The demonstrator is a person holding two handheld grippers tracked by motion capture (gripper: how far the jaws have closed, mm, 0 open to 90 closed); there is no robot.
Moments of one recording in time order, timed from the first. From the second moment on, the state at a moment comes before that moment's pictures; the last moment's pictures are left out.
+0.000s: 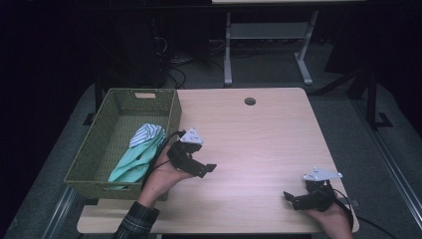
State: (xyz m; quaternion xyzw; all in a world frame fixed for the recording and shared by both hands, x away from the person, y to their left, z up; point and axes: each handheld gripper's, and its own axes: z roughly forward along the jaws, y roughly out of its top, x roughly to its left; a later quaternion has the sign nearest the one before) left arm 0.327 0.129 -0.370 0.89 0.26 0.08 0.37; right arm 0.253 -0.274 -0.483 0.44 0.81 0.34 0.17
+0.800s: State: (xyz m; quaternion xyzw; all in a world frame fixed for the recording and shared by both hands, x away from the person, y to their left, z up) left arm 0.334 0.165 -0.355 0.87 0.30 0.09 0.38; right arm 0.253 -0.274 -0.483 0.44 0.81 0.34 0.17
